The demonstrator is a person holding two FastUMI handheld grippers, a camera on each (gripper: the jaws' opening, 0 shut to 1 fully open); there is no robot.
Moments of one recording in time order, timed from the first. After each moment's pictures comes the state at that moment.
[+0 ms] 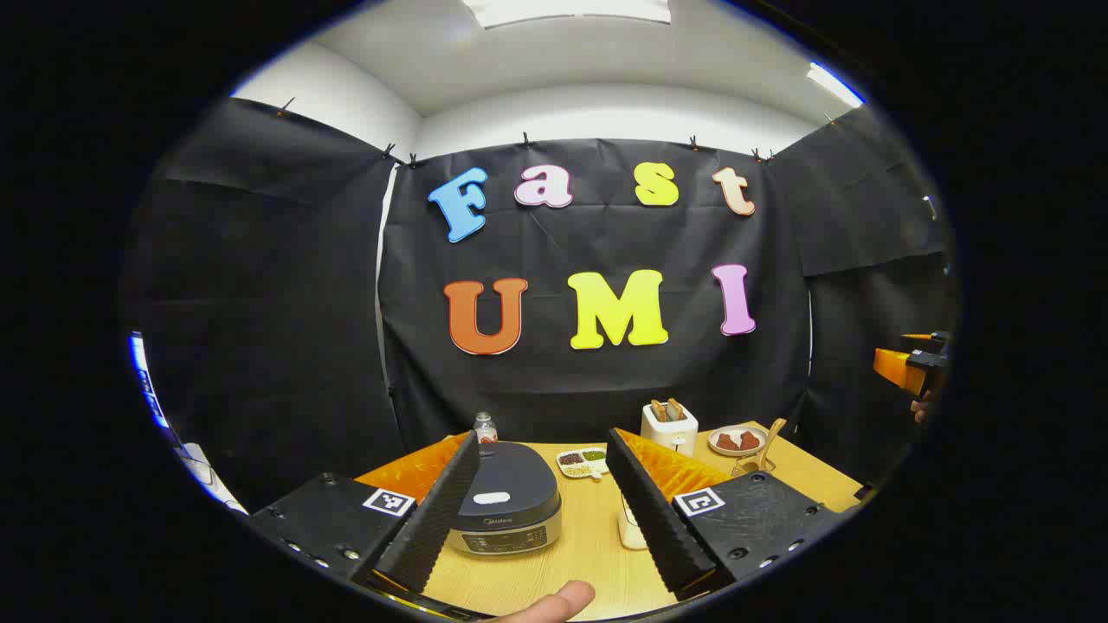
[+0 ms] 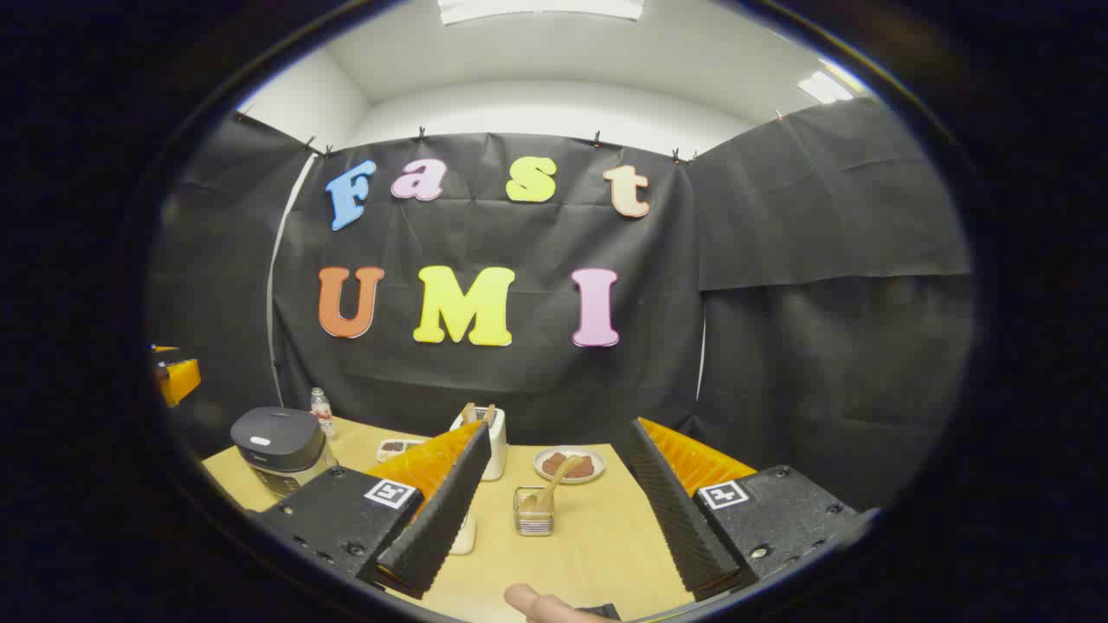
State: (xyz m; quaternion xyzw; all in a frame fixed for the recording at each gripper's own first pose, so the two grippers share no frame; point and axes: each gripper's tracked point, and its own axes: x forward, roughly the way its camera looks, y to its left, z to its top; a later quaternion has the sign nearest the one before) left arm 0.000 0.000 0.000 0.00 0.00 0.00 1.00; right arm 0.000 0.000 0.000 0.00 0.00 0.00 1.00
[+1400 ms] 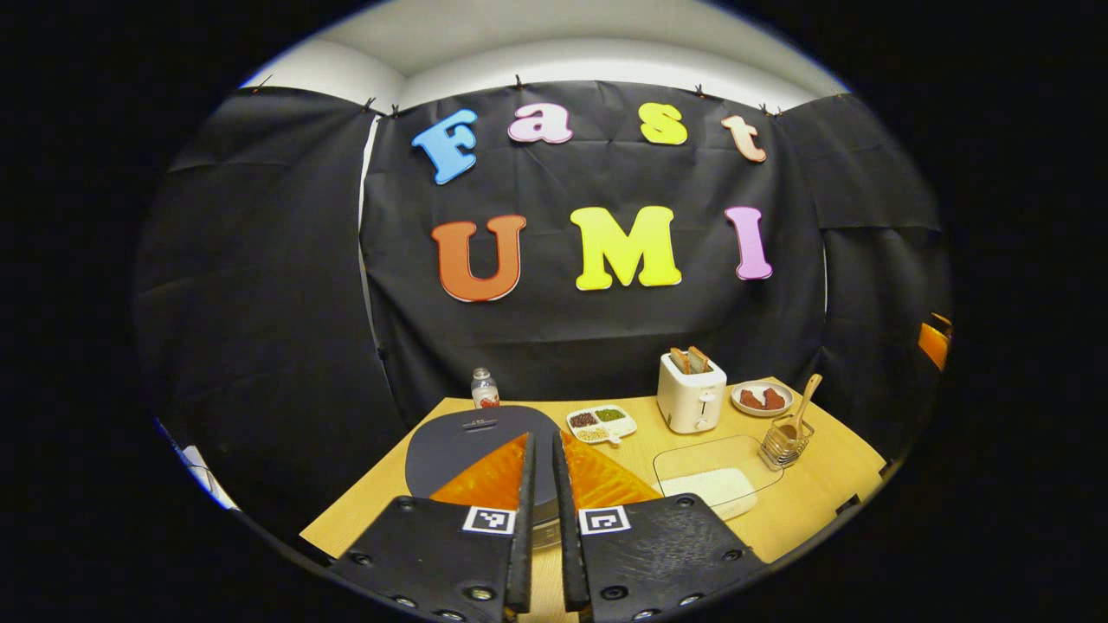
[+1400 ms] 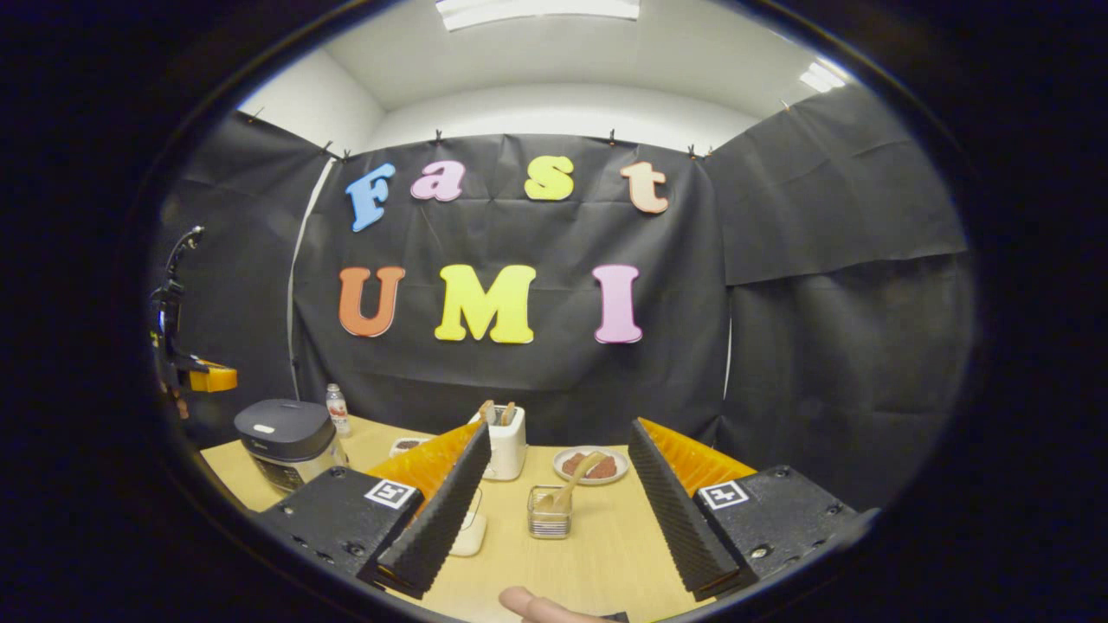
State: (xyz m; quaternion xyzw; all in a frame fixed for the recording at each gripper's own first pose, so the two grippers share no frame) left arm 0.090 0.026 -0.084 0.01 0.12 0.00 0.99; right arm 0.026 0.008 -0.044 0.00 -0.01 0.04 1.00
